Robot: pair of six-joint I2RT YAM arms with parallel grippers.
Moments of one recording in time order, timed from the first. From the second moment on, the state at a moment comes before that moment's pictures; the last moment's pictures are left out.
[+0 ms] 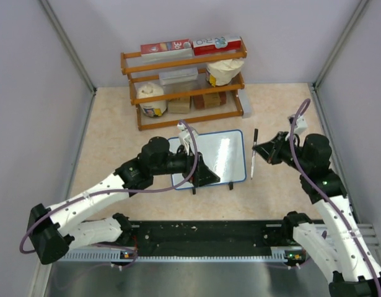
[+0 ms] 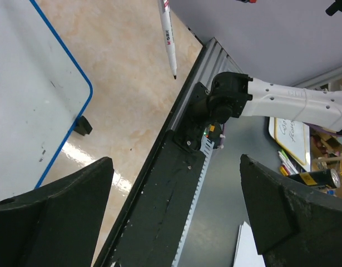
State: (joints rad) left arm -0.84 1.04 0.90 -0.14 0.47 -0.56; right arm 0.18 0.72 0.83 -0.44 -0.43 0.41
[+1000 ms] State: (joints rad) left arm -0.91 1.54 0.95 0.58 0.63 -0.75; right arm 0.22 0.60 0.62 0.00 -0.47 0.79
